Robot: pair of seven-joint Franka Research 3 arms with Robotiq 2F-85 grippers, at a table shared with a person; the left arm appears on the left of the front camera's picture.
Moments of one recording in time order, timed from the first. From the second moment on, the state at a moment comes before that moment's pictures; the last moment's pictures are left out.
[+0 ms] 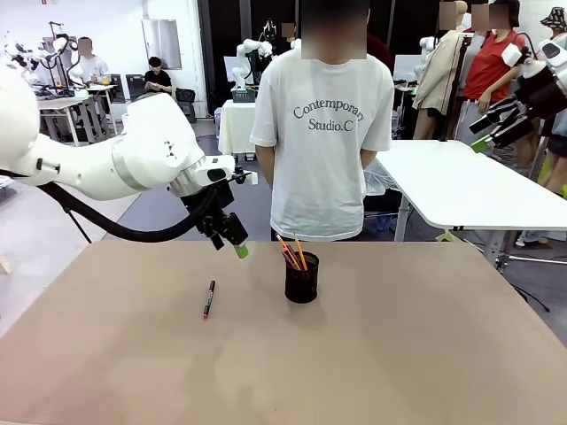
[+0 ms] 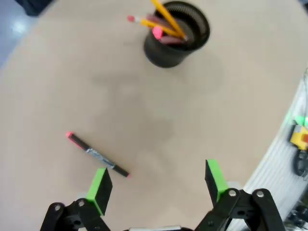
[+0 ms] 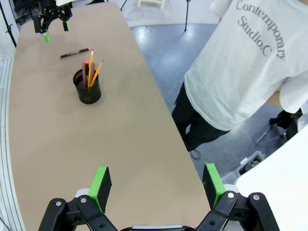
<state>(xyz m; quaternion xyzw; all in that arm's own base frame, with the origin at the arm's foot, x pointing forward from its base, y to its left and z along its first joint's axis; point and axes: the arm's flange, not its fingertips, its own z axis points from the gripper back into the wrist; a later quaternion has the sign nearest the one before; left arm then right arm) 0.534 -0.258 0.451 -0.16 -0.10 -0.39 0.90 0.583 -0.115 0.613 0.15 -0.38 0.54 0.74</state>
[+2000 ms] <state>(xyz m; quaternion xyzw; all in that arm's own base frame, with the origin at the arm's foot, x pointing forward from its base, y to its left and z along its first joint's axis) 0.554 -0.220 0.354 -0.04 -0.04 -0.15 0.99 0.583 -0.115 0.613 0.15 -0.38 0.54 0.74</state>
